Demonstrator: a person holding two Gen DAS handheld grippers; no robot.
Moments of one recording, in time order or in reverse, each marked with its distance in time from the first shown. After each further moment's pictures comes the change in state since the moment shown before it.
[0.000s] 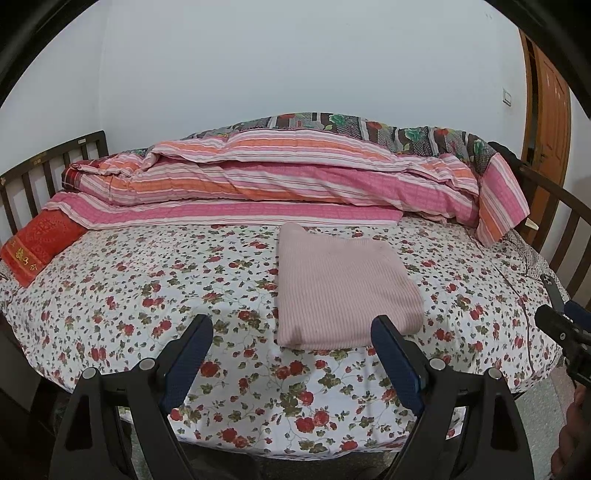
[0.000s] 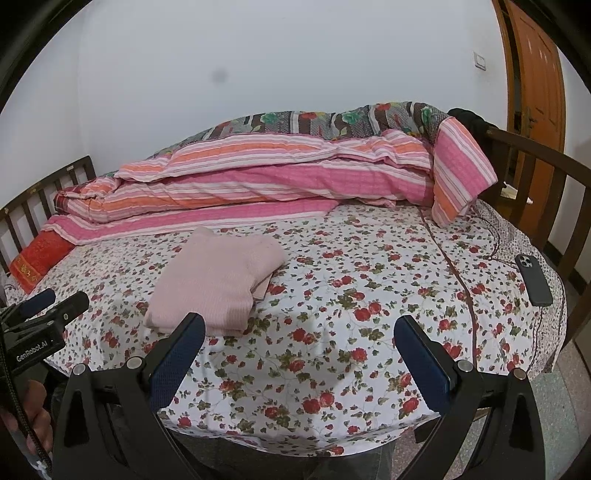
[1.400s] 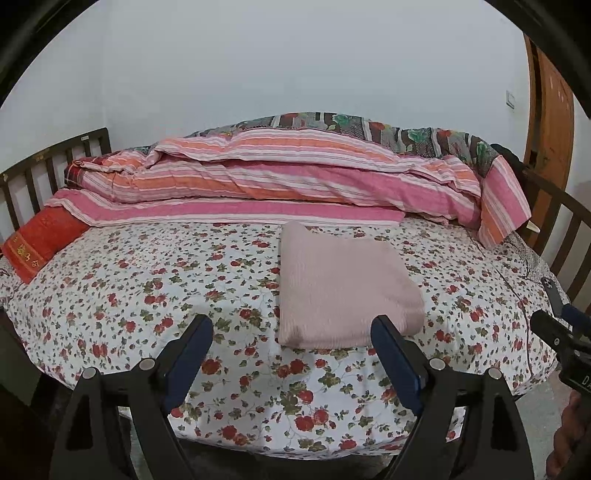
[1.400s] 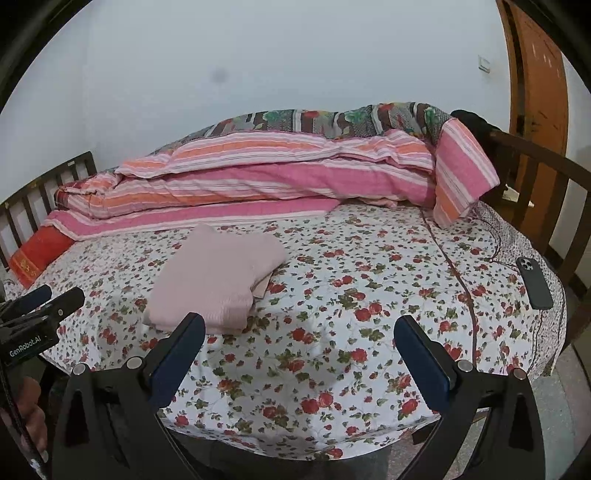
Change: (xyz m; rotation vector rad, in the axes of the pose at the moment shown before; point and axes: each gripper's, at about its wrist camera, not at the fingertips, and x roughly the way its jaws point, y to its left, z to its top) left arm -0.002 0.001 0.001 -0.020 0.003 0.008; right arm 0.003 0.000 -0.001 -0.021 0.001 0.004
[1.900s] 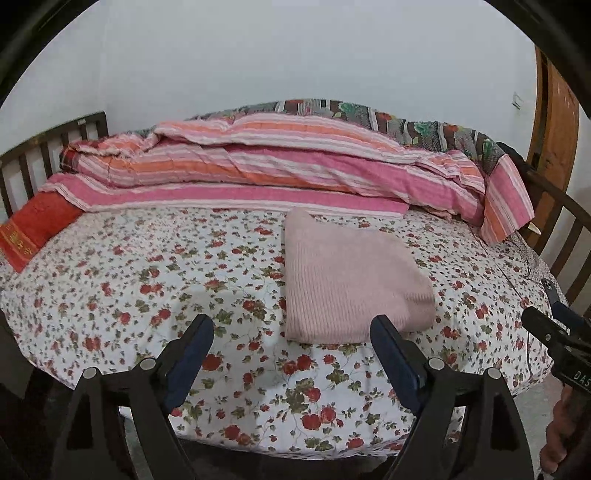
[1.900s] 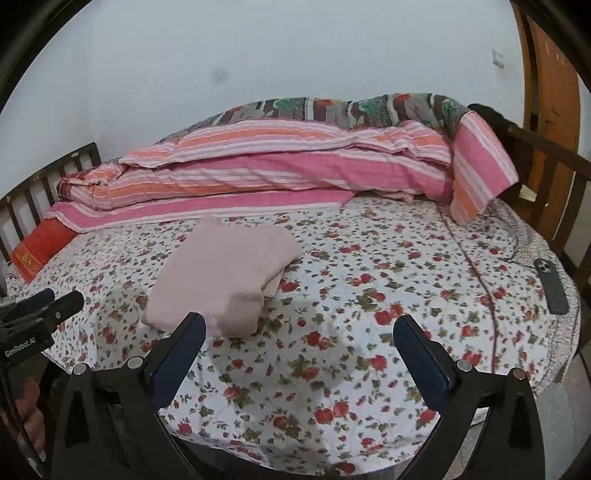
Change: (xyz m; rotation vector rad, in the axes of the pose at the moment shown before) left arm 0.015 0.018 -0.001 -0.024 0.044 -0.024; right arm 0.025 0.010 0.005 -0.014 0.024 0.030
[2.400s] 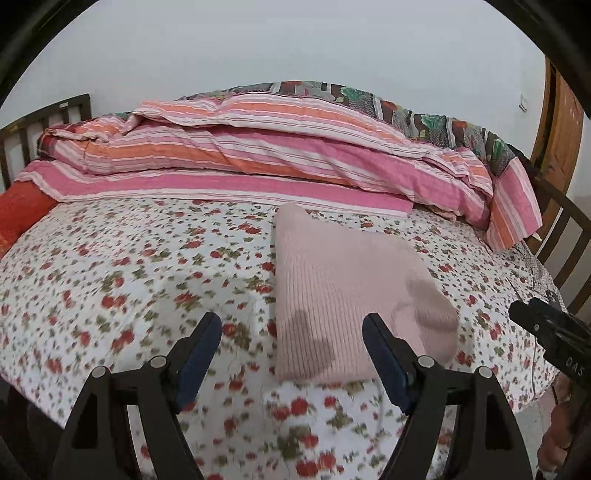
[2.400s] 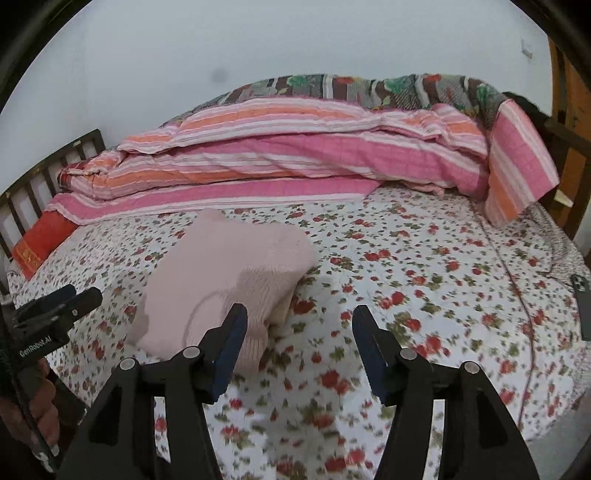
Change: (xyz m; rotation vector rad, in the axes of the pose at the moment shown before) left arm 0.070 0.006 0.021 -0.028 0.055 -0.052; right arm 0.071 0.006 0.029 -0.023 0.073 0.057
